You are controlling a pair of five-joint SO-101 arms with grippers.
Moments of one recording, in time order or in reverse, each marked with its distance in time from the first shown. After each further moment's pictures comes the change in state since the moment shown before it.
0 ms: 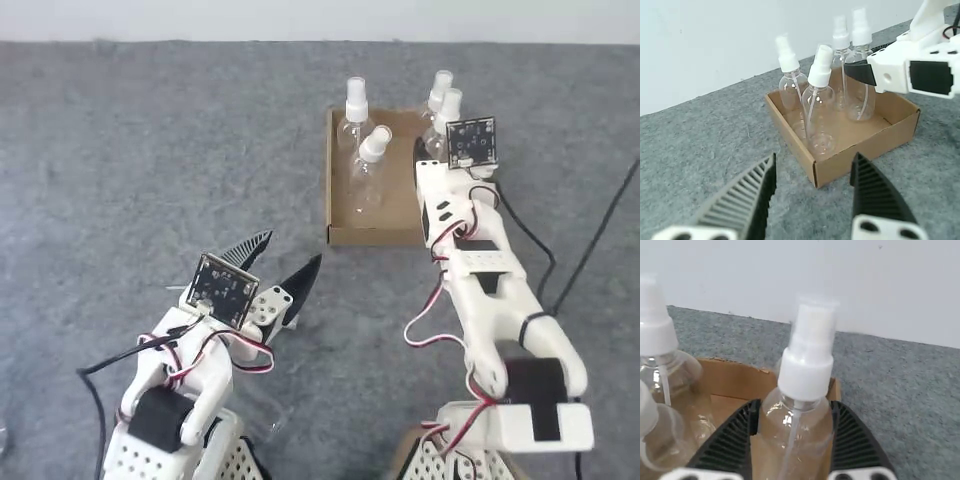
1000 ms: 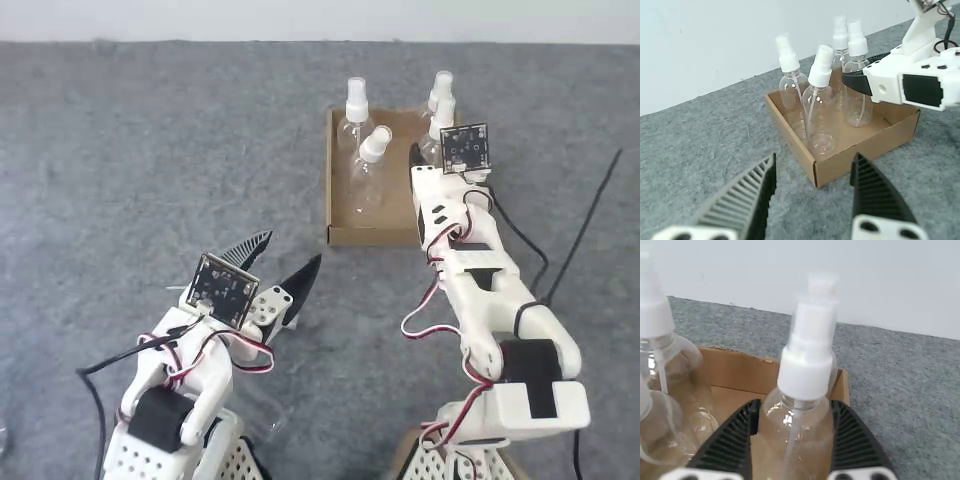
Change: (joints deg) left arm 0.0 0.0 0.0 0.0 0.0; right arm -0.5 5.7 -0.1 -4.1 0.0
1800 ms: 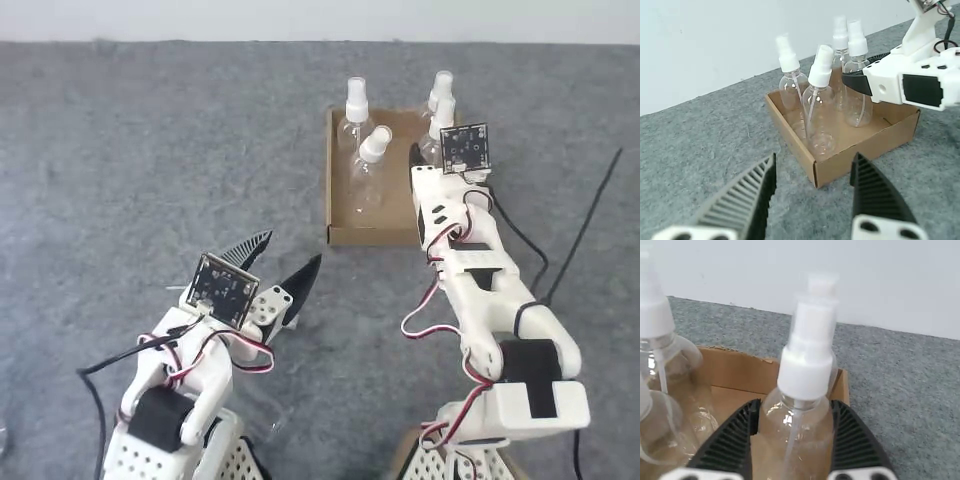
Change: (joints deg) left arm 0.0 0.0 0.0 0.0 0.0; right arm 0.0 0.0 0.0 0.0 0.0
